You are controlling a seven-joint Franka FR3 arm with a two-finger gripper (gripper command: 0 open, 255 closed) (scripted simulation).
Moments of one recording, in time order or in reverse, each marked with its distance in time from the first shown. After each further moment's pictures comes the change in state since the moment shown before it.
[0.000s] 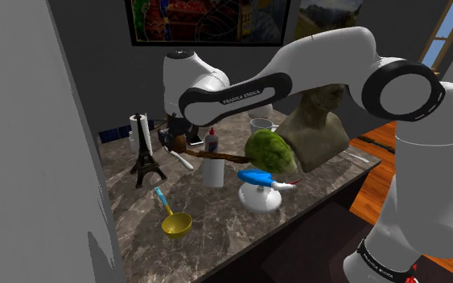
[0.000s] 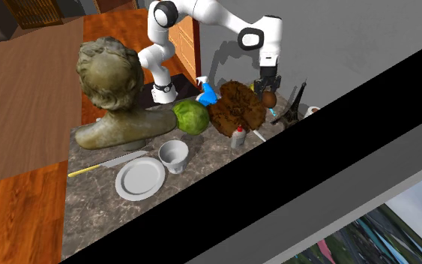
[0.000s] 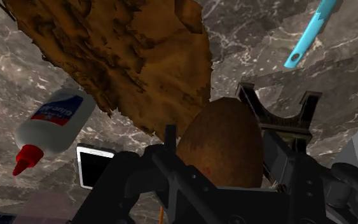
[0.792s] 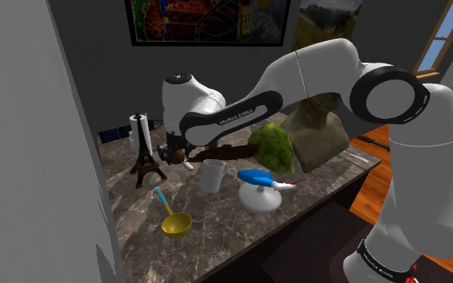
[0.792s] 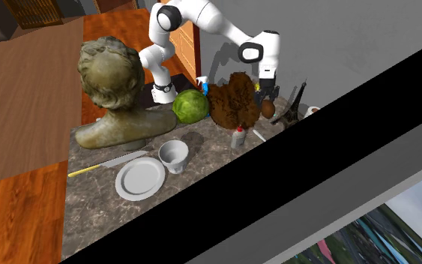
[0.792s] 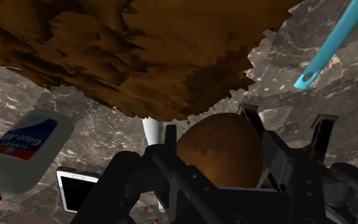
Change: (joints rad) arm 0.012 0.062 -0.011 -0.057 -0.037 0.112 0.052
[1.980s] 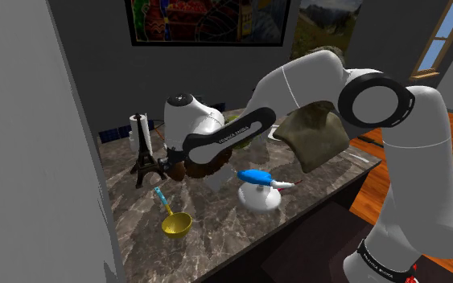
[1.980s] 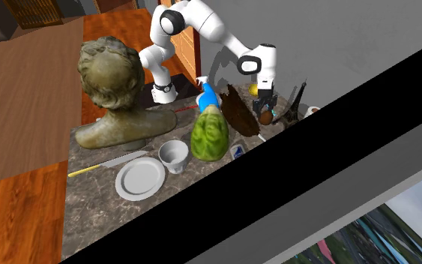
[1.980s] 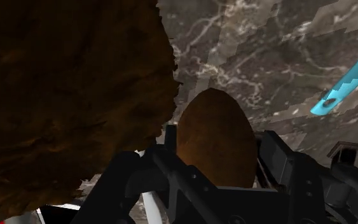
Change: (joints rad) arm 0.010 0.064 -0.020 -0.053 -0.047 0.135 0.054
